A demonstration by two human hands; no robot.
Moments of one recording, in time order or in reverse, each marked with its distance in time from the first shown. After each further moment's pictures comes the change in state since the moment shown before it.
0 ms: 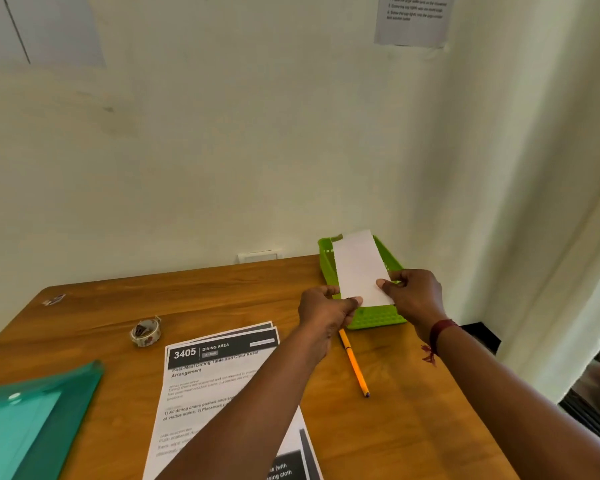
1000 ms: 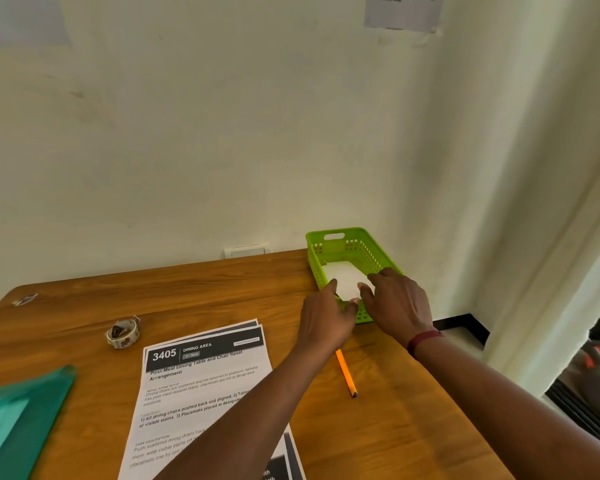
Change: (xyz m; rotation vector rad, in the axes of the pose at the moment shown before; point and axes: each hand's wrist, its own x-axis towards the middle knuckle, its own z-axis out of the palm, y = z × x) left_hand 0.010 -0.030 0.019 0.714 0.032 0.481; right_hand 0.006 0.027 0.014 -0.886 0.034 -0.490
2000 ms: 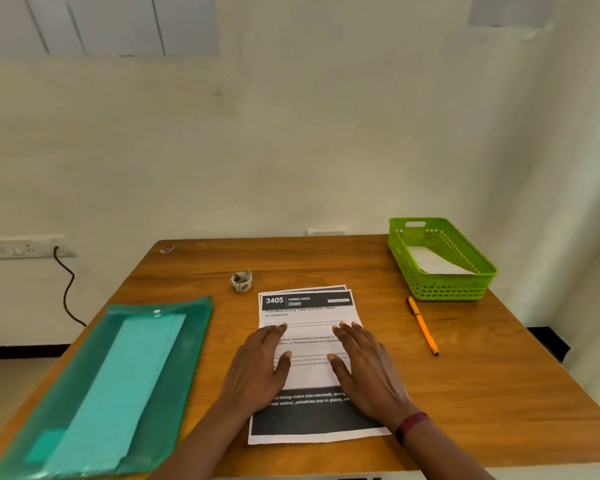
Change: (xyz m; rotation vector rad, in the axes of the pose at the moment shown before) left_hand -0.198 -0.176 -0.180 0.433 0.108 0.018; right_hand -0.172 -0.180 0.028 0.358 -0.217 -0.344
